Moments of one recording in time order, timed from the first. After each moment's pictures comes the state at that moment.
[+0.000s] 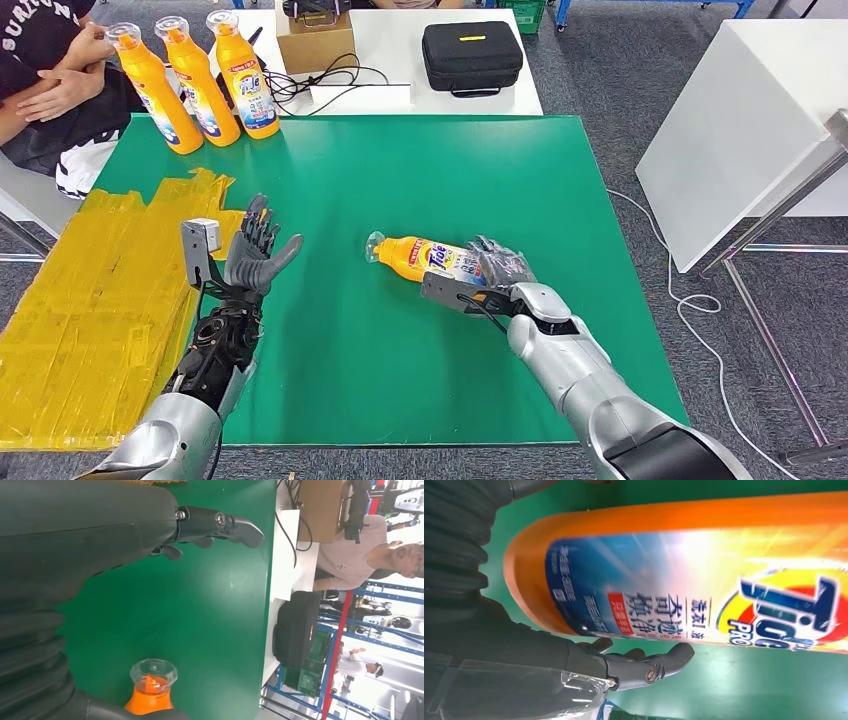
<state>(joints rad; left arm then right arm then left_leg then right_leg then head) -0.52 -0.13 0.15 -0.75 0.01 -0.19 -0.46 -0.70 0.15 0.46 -0.53 0.99 -0.05 0.10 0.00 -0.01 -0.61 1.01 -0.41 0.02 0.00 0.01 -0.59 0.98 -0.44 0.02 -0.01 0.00</state>
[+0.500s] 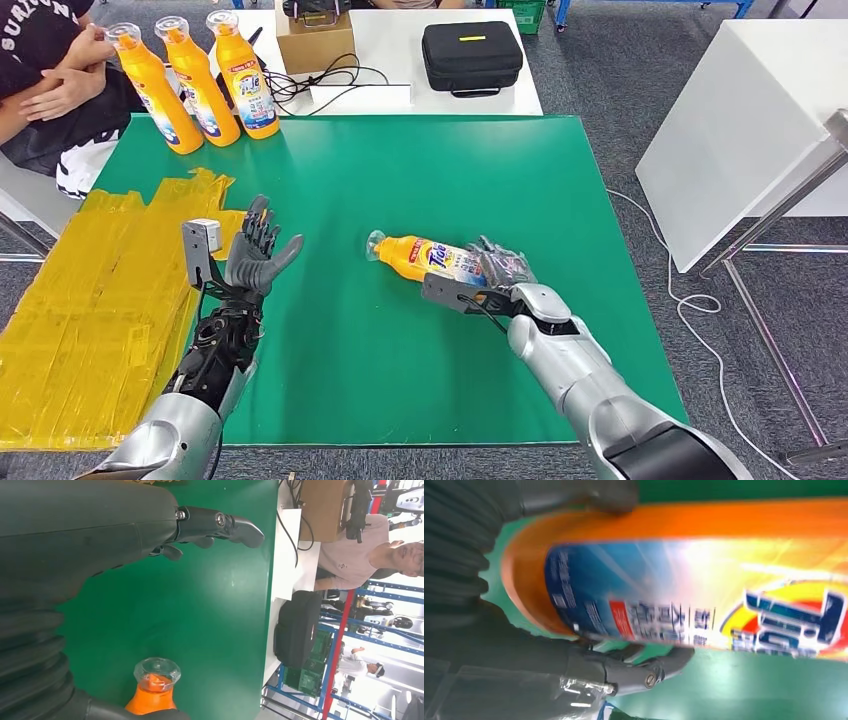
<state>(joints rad) -0.52 -0.13 0.15 -0.75 0.02 -0.19 -0.46 -0.71 0.15 0.47 -0.52 0.99 -0.05 0.10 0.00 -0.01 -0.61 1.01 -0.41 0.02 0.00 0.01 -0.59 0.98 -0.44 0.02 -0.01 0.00</state>
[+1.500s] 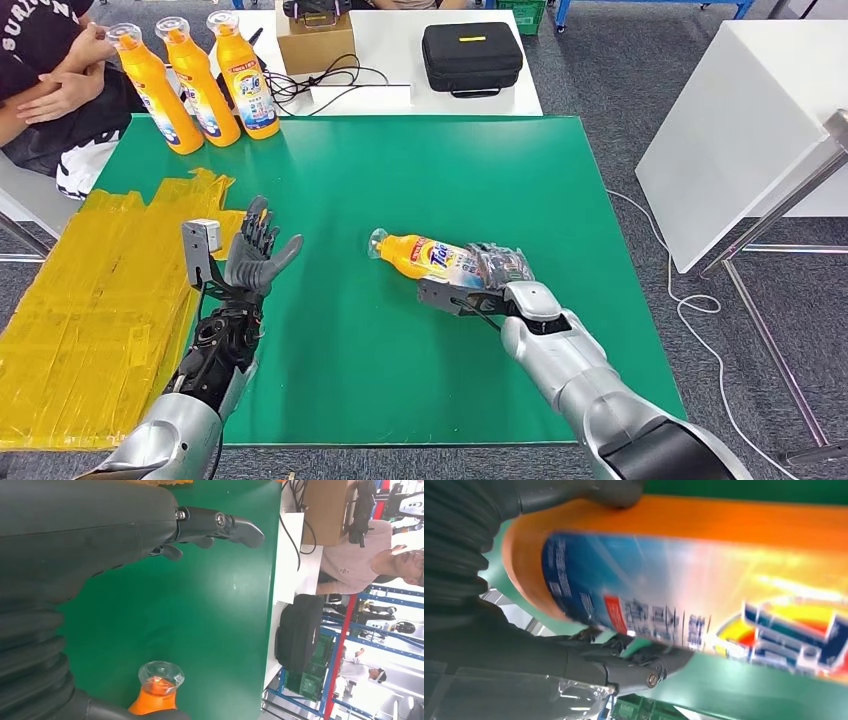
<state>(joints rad) -0.52 -0.13 0.15 -0.75 0.02 -0.18 -0.46 -0.73 0.16 0.53 -0.50 1.10 -0.05 0.20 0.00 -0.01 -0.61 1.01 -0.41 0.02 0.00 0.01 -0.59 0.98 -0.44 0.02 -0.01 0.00</state>
